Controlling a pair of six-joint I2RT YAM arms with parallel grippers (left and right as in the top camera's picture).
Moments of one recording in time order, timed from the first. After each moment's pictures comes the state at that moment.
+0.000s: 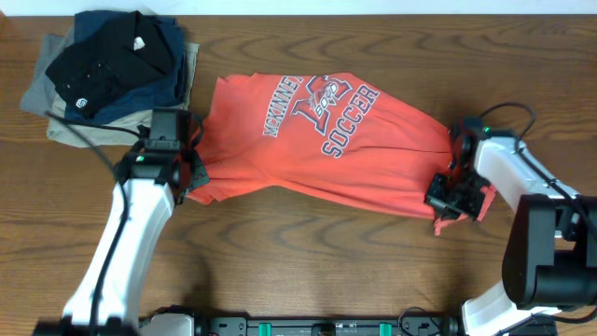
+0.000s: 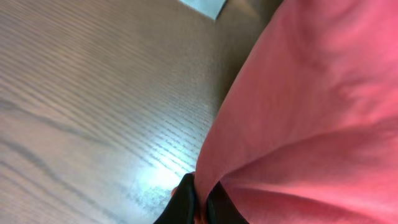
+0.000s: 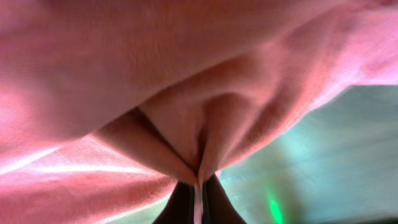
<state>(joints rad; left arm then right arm) -0.05 1.33 0.97 -0.87 -0.23 -0.46 -0.03 1.77 1.06 -1.09 -0.04 0.50</state>
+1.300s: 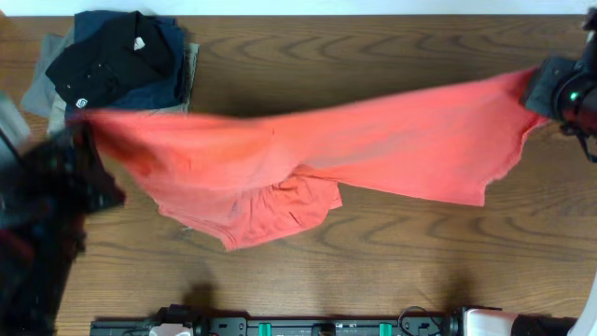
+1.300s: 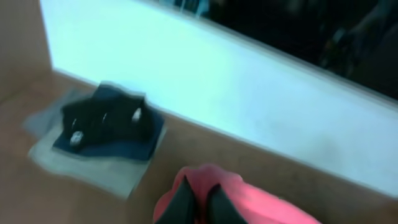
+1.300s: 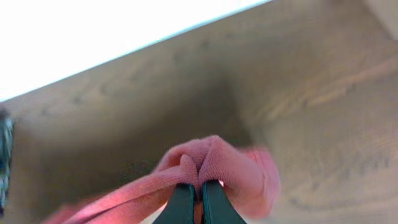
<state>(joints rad) -0.05 1.03 1.96 -1.22 -0.09 -0.41 -0.05 1.48 2.16 -1.45 0.06 0.32</state>
